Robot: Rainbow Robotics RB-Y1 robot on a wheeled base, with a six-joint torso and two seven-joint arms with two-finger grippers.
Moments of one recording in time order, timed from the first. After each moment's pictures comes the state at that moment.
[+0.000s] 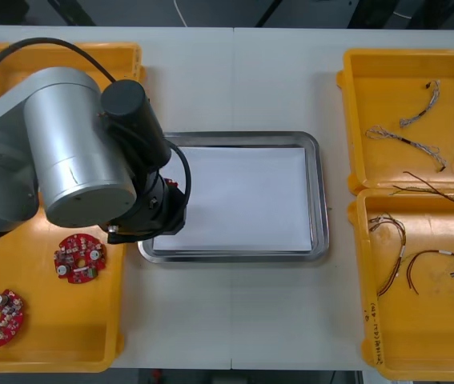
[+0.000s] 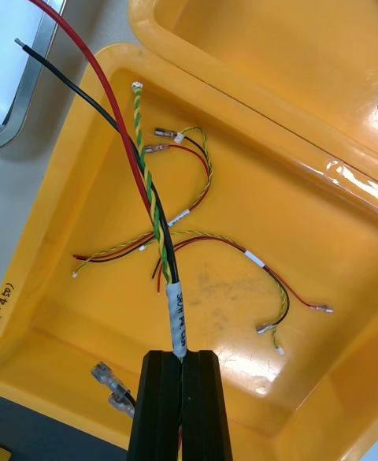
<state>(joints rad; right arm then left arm) -0.10 -0.89 -0.35 -2.40 -1.08 1.92 1.53 -0.73 0.69 -0.64 -2.17 0.81 1.85 -0.40</state>
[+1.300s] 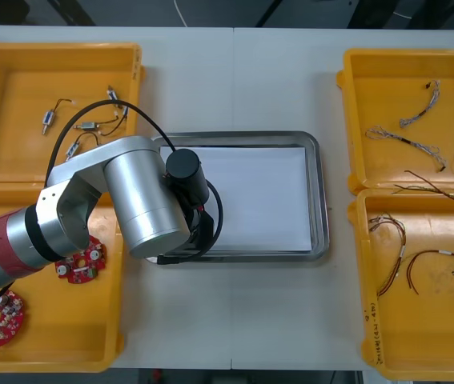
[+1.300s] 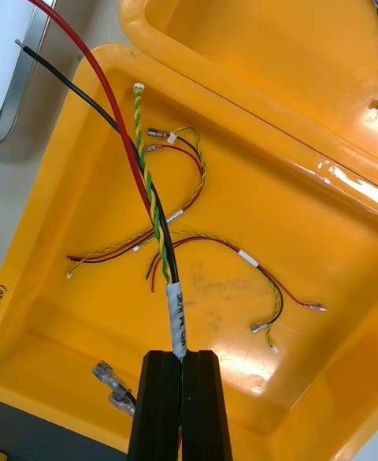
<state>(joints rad) -0.10 -0.89 -0.35 -2.40 -1.07 1.92 1.53 -0.73 0.62 -0.89 -1.91 0.64 1.57 -0.40</state>
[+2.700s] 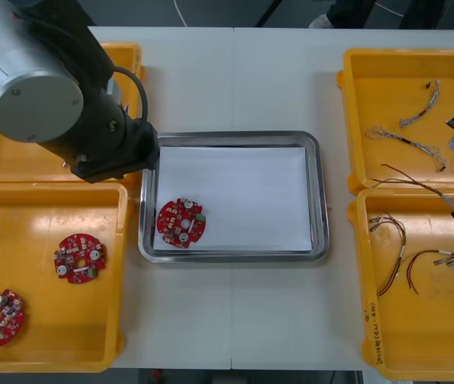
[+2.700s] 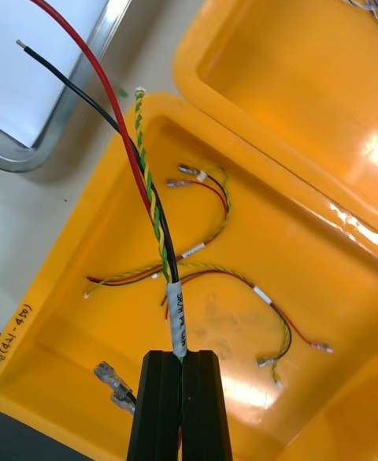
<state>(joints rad) -0.20 -0.89 -0.25 -2.40 -1.08 1.92 1.53 -0.74 0.70 -0.34 -2.02 0.86 1.84 -0.46</state>
